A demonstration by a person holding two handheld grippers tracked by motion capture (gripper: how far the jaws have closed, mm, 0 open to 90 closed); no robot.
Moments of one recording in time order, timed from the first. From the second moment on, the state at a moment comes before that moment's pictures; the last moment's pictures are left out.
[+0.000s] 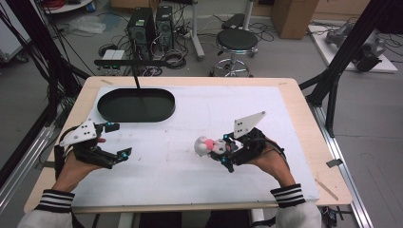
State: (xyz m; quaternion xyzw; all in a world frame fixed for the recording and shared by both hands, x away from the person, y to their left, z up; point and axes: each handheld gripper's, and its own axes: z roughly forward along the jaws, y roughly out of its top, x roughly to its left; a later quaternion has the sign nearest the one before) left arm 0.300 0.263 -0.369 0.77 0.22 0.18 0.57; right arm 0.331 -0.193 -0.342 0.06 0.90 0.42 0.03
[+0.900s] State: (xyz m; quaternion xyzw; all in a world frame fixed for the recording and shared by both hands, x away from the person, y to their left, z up) left arm 0.321 0.170 -0.318 0.85 0.09 0.10 0.51; right arm 0.340 -0.155 -0.332 0.04 0.92 0.40 0.03
